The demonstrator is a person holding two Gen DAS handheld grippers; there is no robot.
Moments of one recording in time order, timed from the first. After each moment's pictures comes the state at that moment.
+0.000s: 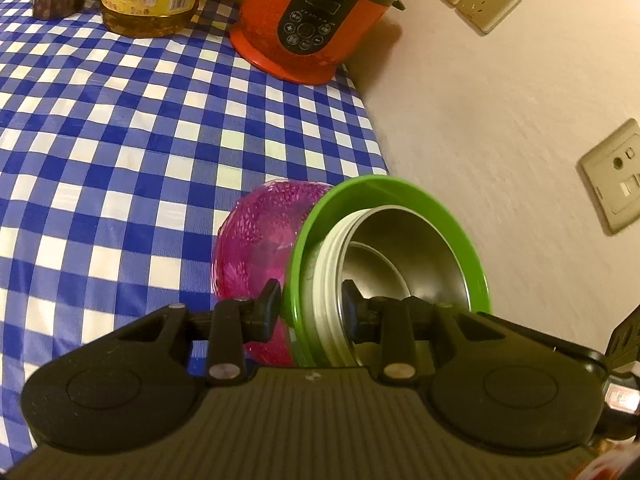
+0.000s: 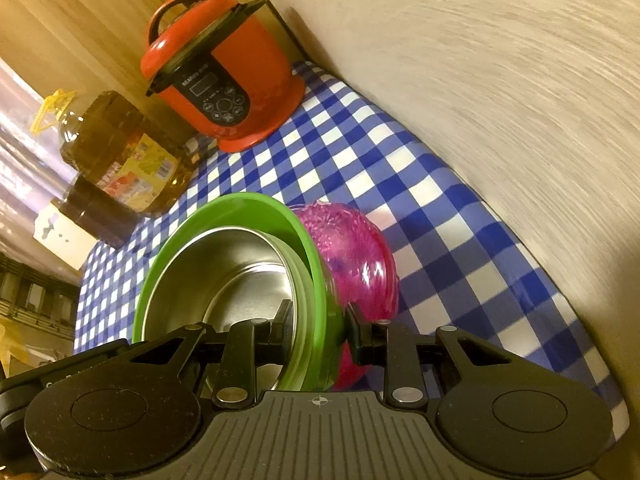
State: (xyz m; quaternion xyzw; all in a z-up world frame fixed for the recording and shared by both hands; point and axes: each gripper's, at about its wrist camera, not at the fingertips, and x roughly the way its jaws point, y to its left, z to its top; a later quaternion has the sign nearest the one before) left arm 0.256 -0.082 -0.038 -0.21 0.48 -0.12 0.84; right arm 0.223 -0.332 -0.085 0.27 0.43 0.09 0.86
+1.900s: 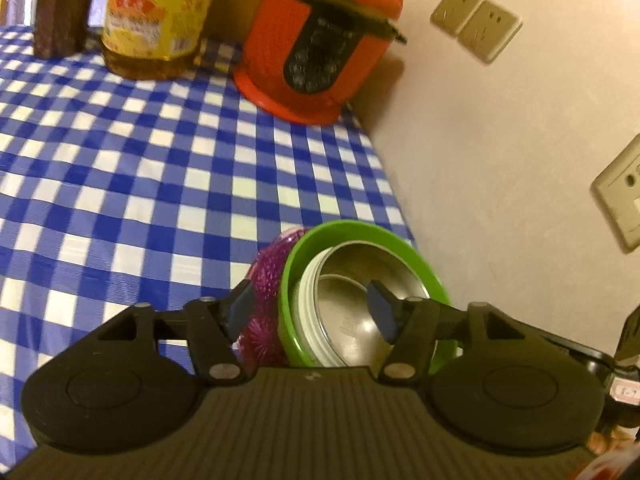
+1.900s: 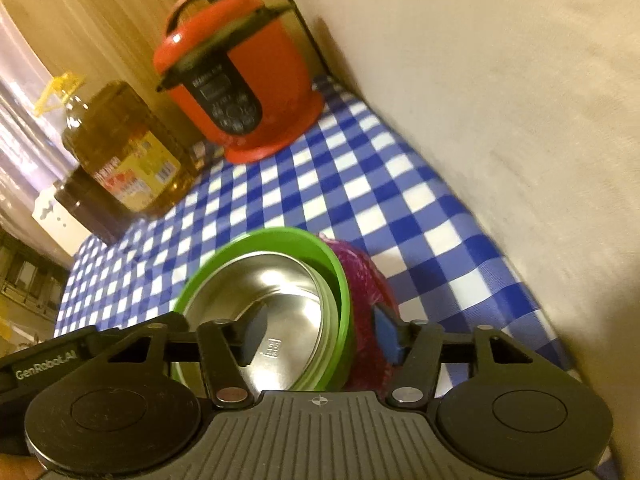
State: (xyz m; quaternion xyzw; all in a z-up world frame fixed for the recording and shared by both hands) left arm 0.259 -0.063 -0.044 -0.20 0.42 -0.11 0.88; right arm 0.247 -0.324 -0.091 0.22 0.40 0.10 0.88
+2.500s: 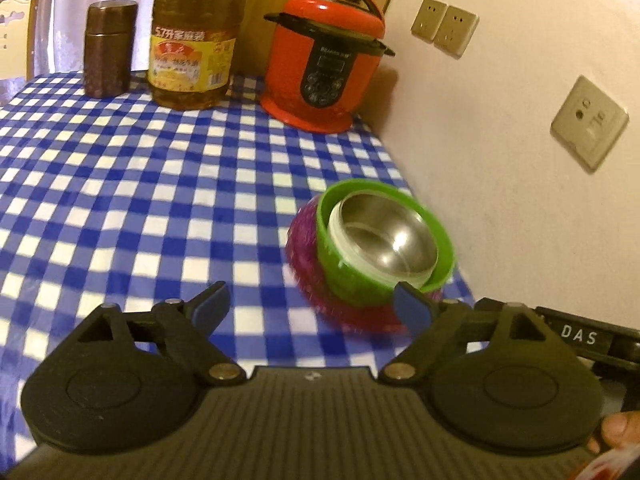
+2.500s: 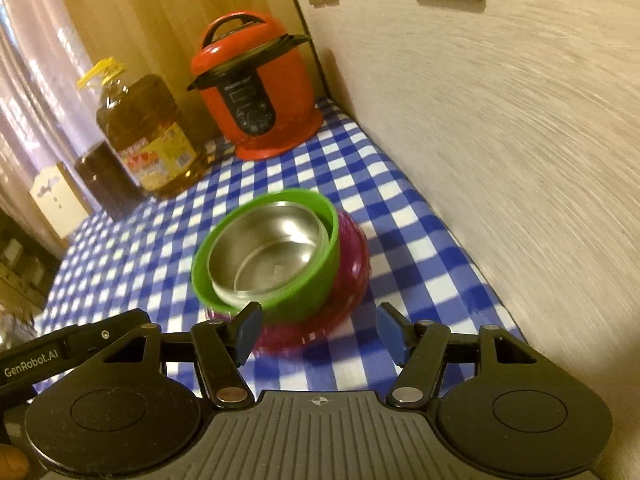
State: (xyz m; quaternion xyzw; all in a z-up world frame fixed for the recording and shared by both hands) left arm 0.148 -0.050 -0.019 -0.13 0.39 -0.08 0.91; right arm 0.133 -0.313 -0.055 0.16 0.37 0.08 0.91
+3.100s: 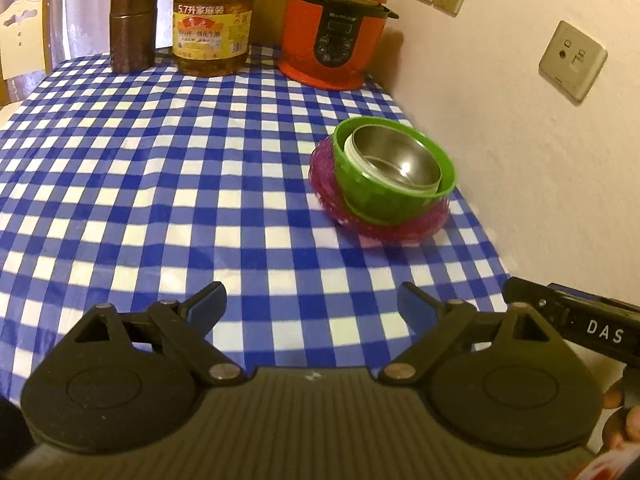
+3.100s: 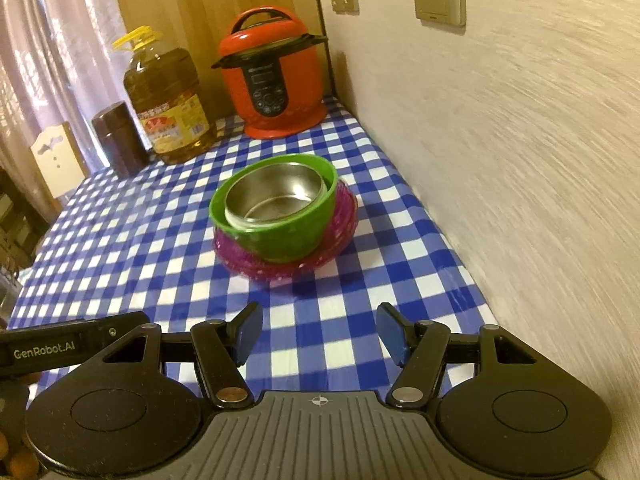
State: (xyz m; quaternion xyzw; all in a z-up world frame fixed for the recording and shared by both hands) left arm 0.081 -0.049 -0.016 -0.09 0.43 -0.06 0.90; right arm 0.049 -0.298 -0.052 0.09 0.37 0.08 0.92
